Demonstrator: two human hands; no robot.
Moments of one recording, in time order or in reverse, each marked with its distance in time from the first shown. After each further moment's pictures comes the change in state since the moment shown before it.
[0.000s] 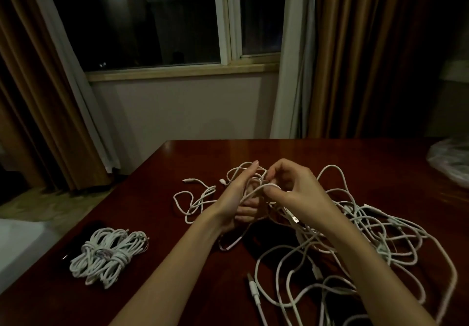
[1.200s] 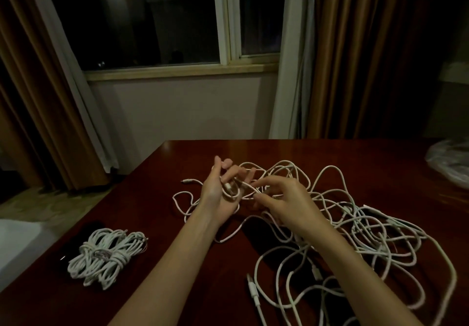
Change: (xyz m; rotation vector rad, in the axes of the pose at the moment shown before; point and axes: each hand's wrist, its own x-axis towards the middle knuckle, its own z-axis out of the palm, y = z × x) left_hand 0.014 0.003 -0.016 -0.804 0.246 0.301; right_hand 0.000 0.011 0.017 -0.076 -0.037 0.072
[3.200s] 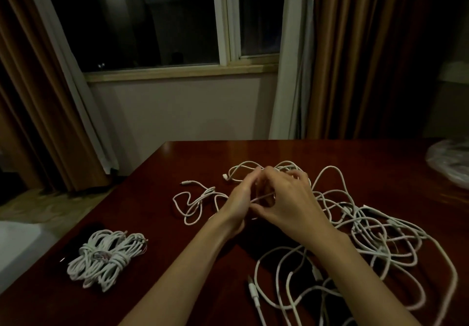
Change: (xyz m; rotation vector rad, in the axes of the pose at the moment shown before) left_hand -0.016 -0.024 0.008 0.939 -0.120 -0.070; right_hand -0.002 -0.005 0.002 -0.587 0.124 -0.333
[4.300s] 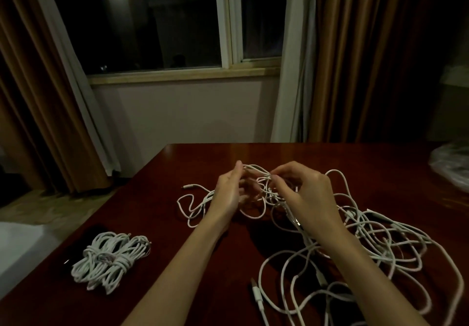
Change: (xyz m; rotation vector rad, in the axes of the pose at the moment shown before) left_hand 0.010 0.005 -0.020 -0.012 0.187 0.183; right_hand 0.002 0.013 -0.005 0.366 0.277 0.185
